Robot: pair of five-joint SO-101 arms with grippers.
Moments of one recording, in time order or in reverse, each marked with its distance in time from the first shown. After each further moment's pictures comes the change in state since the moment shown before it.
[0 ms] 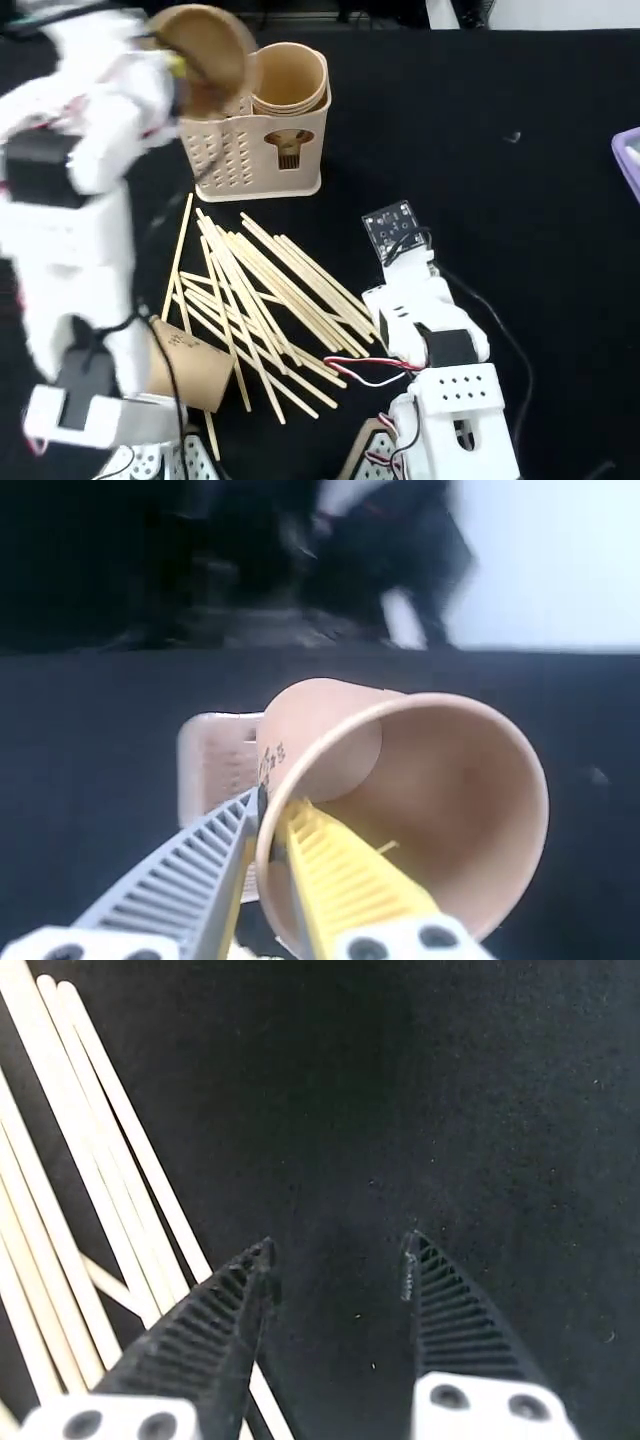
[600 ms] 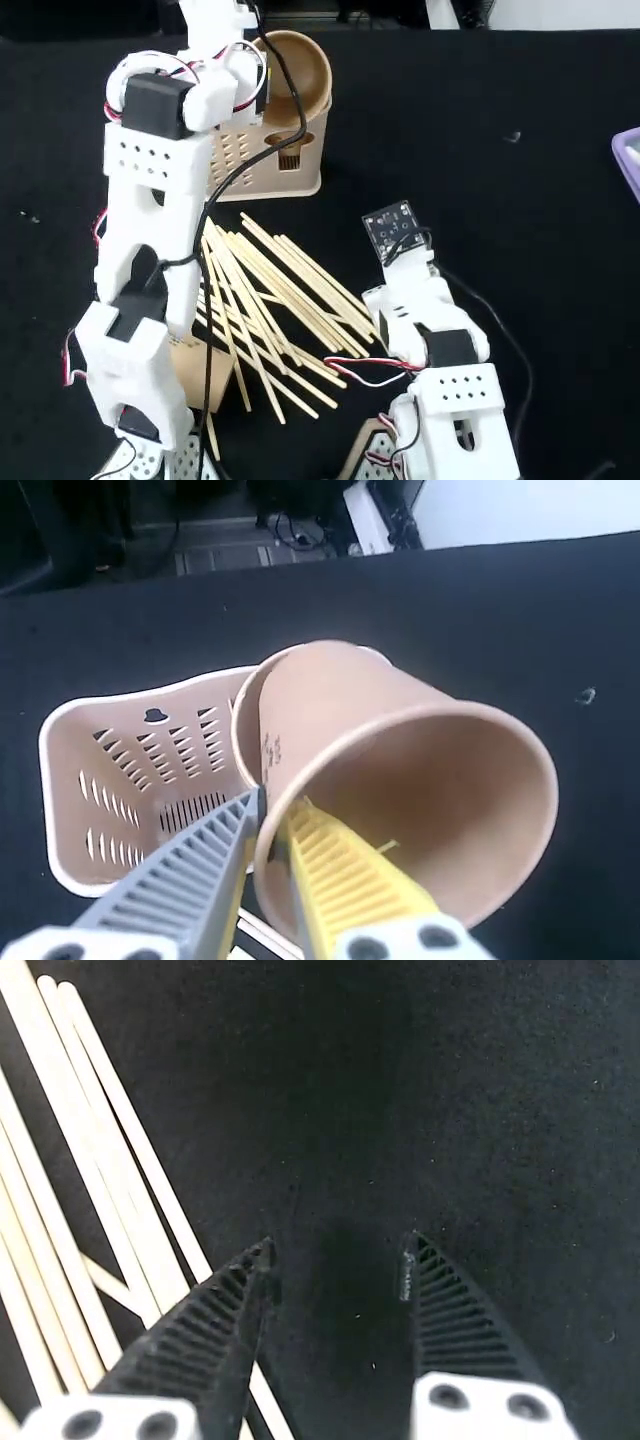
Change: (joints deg) left arm 7.6 22.1 -14.2 2.9 0.2; right arm 0.0 0.0 0.0 0.0 0.0
